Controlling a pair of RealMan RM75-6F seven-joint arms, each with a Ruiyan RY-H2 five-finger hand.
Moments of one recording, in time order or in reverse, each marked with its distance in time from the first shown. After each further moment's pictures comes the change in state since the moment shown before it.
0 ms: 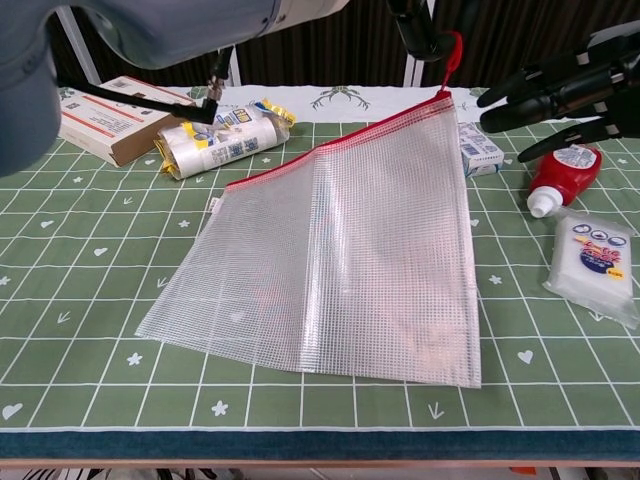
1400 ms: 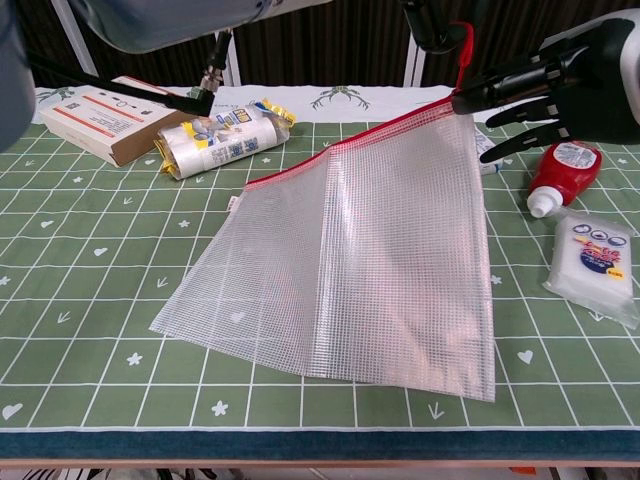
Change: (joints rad) left arm -0.049 0.044 0.045 -0.057 -0.022 0.048 -0.037; right arm 0.066 -0.134 0.086 0.021 0.122 0.108 -0.058
